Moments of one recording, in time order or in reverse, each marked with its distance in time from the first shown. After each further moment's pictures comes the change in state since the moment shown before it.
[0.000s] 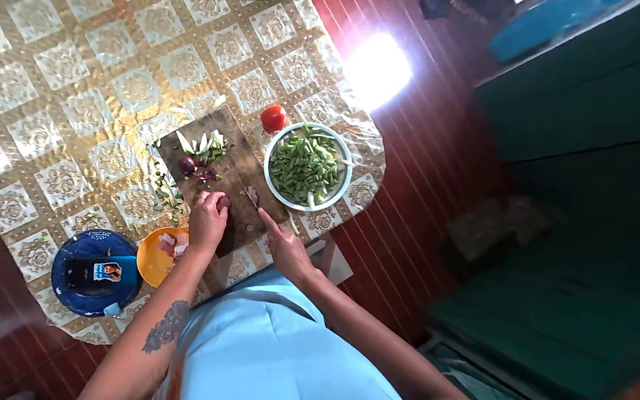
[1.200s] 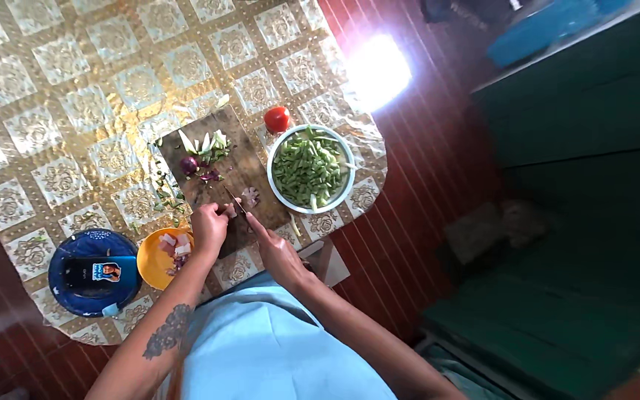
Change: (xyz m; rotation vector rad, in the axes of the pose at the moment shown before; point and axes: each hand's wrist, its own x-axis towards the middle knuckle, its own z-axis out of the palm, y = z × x) left_hand -0.001 0.014 -0.006 -0.112 -0.080 -0.282; right_hand 0.001 -0.021 0.004 -0.034 -0.068 -0.073
